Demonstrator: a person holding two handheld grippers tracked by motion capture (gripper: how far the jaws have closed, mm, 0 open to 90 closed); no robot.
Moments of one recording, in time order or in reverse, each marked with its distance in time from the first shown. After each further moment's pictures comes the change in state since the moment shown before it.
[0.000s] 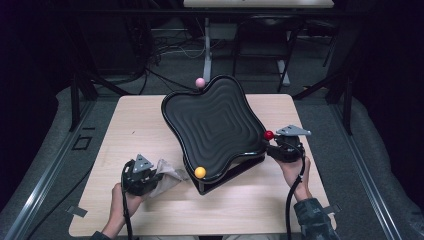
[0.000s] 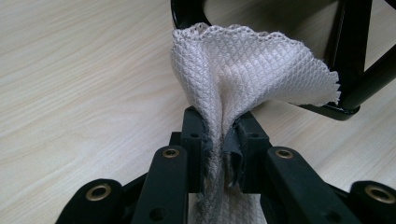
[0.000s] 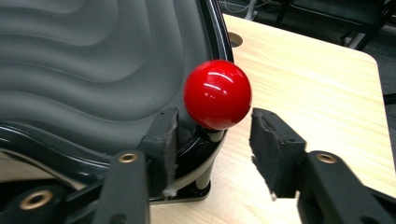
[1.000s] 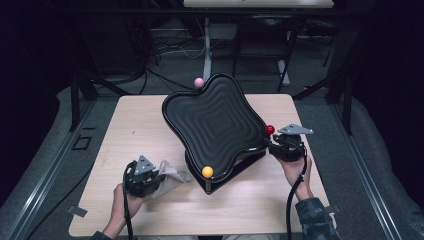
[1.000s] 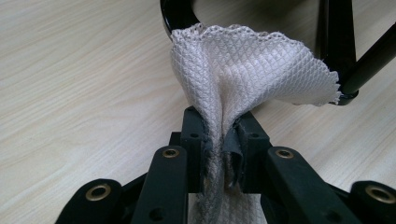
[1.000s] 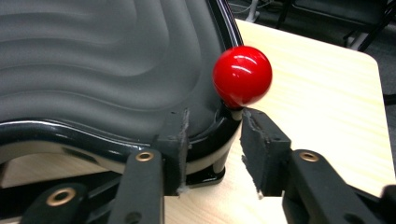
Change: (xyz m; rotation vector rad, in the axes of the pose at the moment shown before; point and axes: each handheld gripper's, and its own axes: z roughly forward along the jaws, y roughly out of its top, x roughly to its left) left arm -0.006 0.000 0.000 -0.011 -0.027 0.024; right arm -0.005 0.001 0.001 0.008 0.022 0.010
